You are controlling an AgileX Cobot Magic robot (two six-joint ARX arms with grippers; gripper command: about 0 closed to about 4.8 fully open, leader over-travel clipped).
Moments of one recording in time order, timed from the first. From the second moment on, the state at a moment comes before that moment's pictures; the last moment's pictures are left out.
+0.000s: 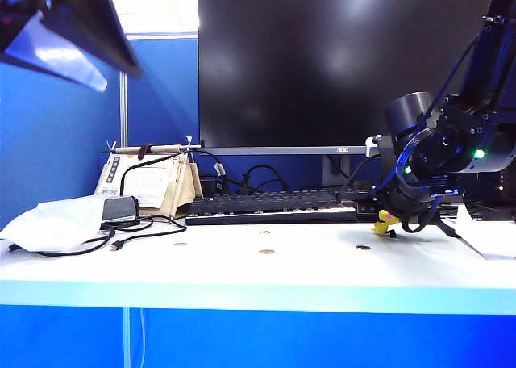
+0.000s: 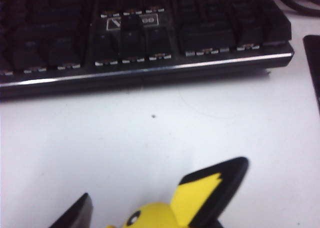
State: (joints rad) left arm -0.69 0.89 0.66 -0.27 -0.07 -0.08; right arm 0.26 2.13 1.08 0.69 0.23 0.16
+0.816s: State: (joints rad) left arm -0.69 0.89 0.66 -0.27 -0.07 -0.08; right arm 0.25 2.13 1.08 0.67 0.17 0.16
